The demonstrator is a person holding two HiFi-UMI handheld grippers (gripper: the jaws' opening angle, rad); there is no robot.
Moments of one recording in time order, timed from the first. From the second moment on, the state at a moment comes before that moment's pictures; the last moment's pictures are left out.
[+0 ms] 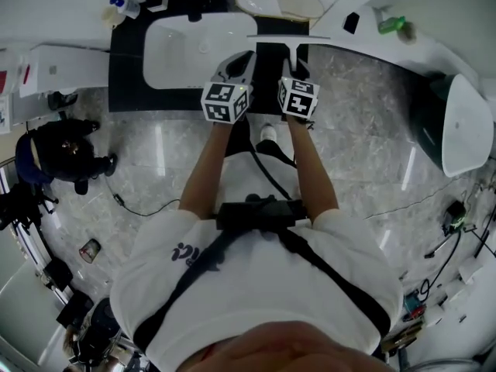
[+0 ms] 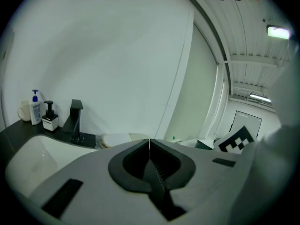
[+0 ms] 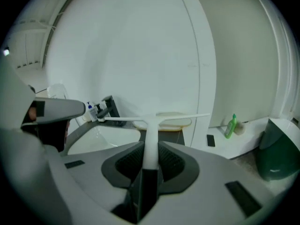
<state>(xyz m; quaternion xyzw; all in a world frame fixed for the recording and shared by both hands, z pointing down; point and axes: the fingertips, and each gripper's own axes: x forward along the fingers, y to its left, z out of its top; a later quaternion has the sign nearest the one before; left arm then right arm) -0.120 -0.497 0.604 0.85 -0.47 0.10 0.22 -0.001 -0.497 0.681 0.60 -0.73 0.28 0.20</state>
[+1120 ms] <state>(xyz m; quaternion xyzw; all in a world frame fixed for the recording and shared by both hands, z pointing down) -0.124 -0.416 0.360 0.83 -0.56 -0.01 0.01 0.011 -0.407 0.353 0.61 -0.79 0.02 -0.04</state>
